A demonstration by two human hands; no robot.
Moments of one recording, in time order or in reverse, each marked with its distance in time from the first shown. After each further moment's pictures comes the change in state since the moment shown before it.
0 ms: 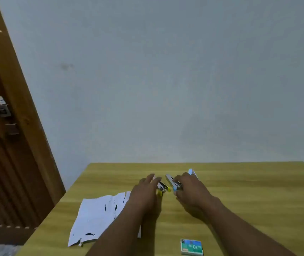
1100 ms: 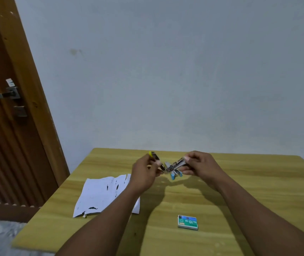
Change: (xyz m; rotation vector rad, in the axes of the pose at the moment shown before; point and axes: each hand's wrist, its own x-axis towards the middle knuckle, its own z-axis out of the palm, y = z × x) left_hand -0.037 0.024 -0.030 -1.001 0.373 -0.068; right_hand -0.028 -0.002 -0.050 1.128 0.016 0.121
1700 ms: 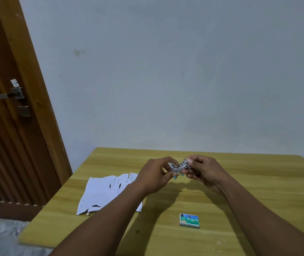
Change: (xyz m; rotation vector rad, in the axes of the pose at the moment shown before) left_hand -0.010 0.023 -0.001 0.467 -0.264 0.254; right_hand -0.008 0.004 -0.004 0.229 -0.035 0.132
